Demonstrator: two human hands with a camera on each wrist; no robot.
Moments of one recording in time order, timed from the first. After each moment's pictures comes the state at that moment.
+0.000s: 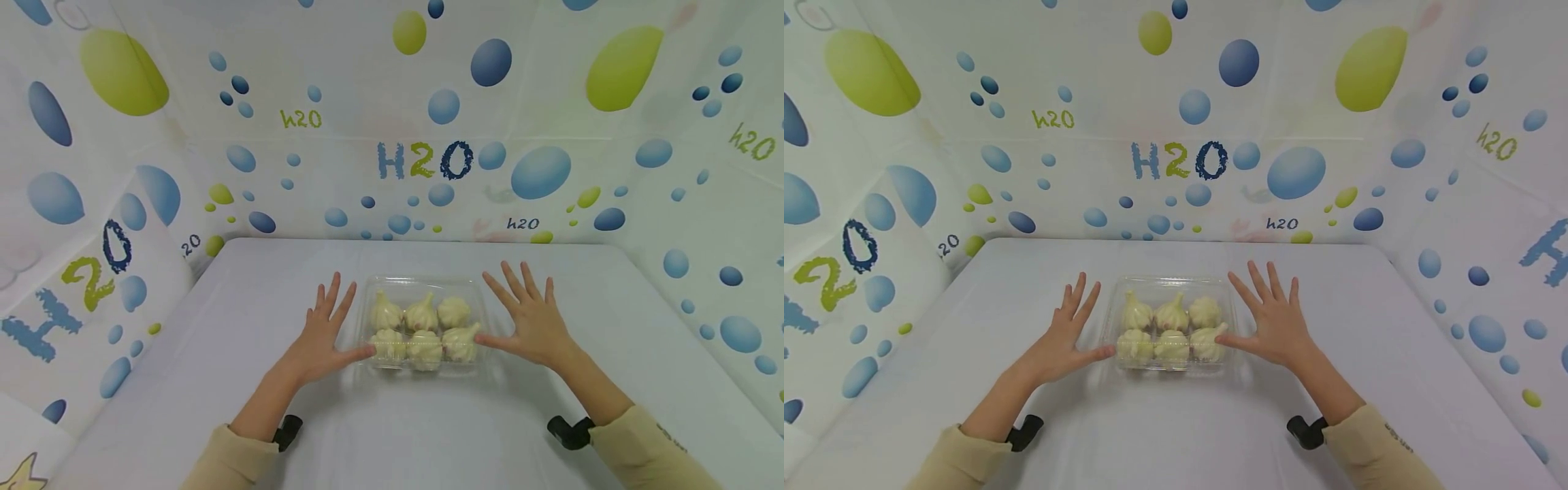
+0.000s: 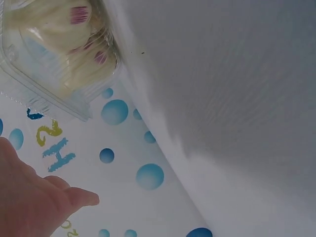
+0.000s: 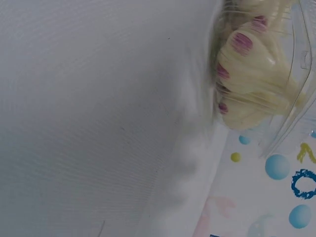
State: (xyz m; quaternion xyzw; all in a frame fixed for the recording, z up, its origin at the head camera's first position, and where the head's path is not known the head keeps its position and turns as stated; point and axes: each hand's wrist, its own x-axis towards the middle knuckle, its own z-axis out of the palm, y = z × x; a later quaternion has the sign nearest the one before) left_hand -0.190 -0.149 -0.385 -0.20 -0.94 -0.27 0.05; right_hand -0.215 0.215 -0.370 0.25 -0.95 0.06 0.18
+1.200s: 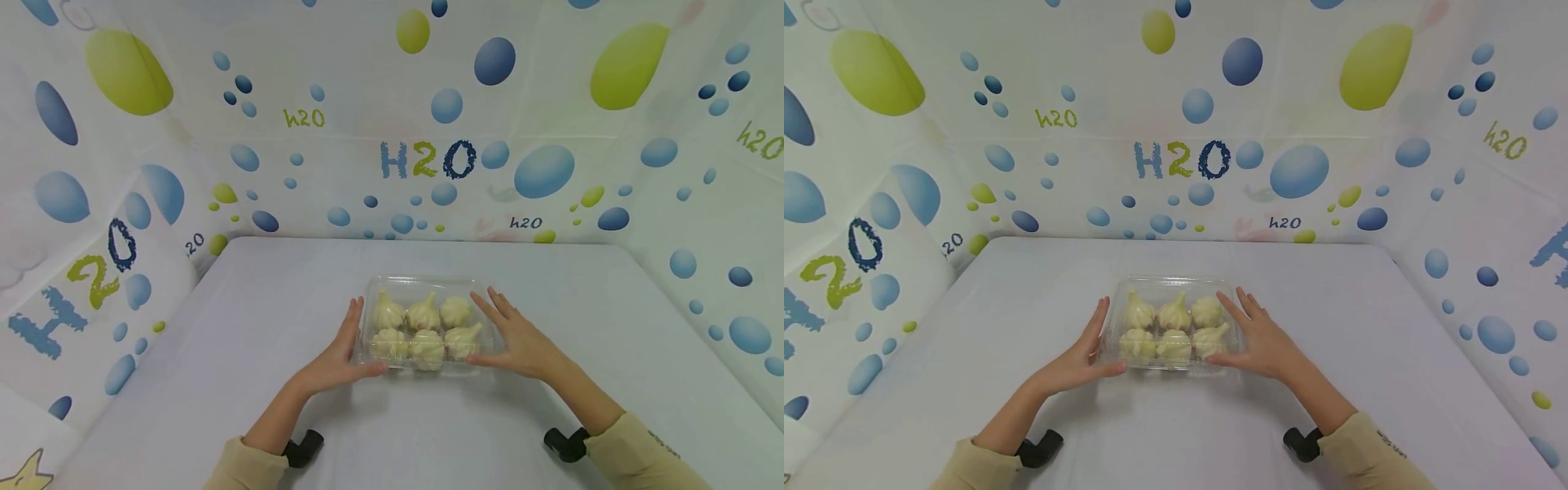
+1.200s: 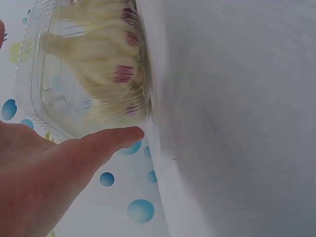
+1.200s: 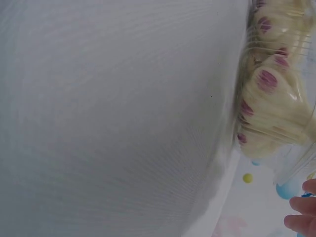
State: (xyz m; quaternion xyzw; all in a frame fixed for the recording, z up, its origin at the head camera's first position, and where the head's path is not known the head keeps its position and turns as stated) left_hand -0.178 -0.134 -0.401 -0.20 -0.83 -0.51 -0.10; right_hand -0.203 0.199 -0.386 0.25 -0.95 0.20 0.02
